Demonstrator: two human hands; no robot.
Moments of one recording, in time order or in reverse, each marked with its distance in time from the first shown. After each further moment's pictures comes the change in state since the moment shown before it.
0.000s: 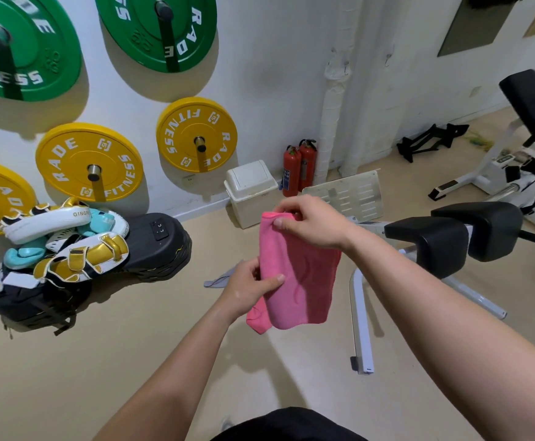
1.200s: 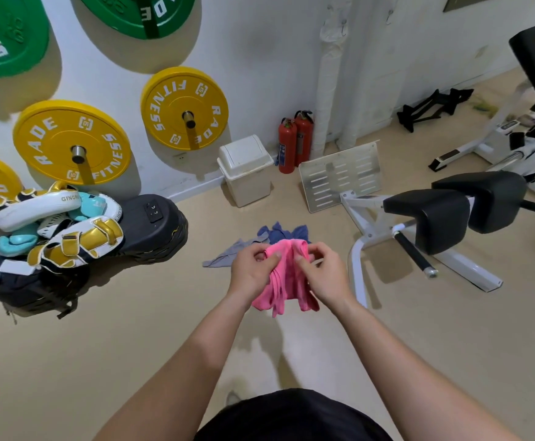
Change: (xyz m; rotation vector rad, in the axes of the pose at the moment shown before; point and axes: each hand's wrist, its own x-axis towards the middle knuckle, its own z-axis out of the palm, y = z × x) left_hand 0.018 -0.016 0.031 0.048 0.231 -0.159; right_hand -0.079 0.068 0.118 0.474 0.451 0.573
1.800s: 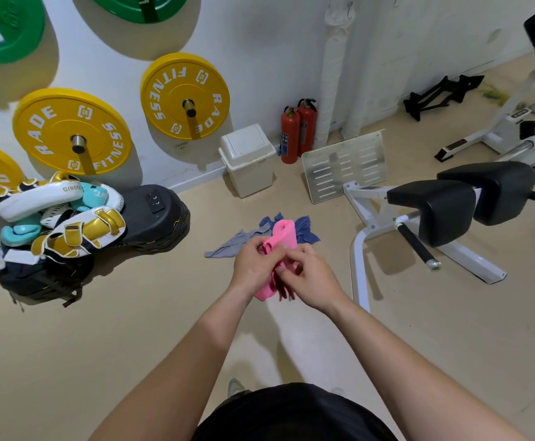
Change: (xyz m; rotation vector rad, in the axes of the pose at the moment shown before) left_hand -0.006 0.007 0.005 -0.009 -0.031 -0.052; right_hand -0.008 0.007 0.011 -0.297 -0.291 -0.217
